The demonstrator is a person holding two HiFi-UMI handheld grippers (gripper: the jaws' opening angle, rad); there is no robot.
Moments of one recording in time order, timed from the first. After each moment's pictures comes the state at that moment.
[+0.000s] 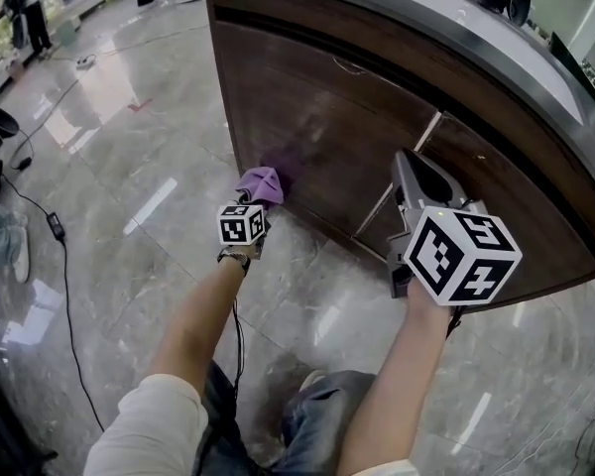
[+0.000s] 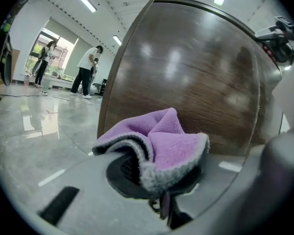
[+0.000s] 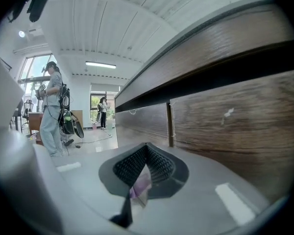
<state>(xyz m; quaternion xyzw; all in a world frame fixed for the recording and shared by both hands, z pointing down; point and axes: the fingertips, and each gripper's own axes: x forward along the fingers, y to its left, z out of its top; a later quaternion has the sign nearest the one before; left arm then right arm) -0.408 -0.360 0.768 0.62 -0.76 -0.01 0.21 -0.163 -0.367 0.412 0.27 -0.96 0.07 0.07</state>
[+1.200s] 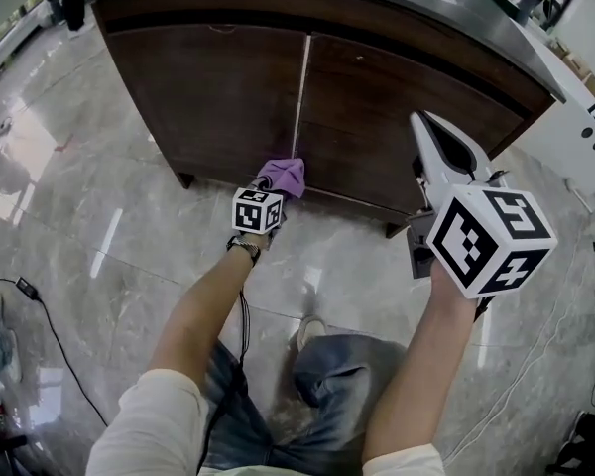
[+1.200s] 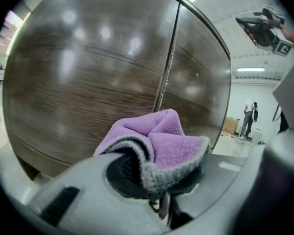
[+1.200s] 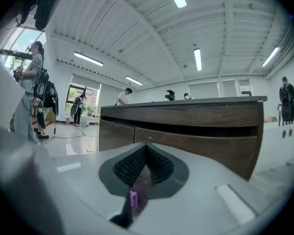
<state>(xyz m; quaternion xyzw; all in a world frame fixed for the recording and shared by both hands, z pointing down) -0.145 -0.392 0.737 0.80 -0.56 0.06 0.20 0.005 -0.298 0.344 0.42 -0.91 0.01 0.06</state>
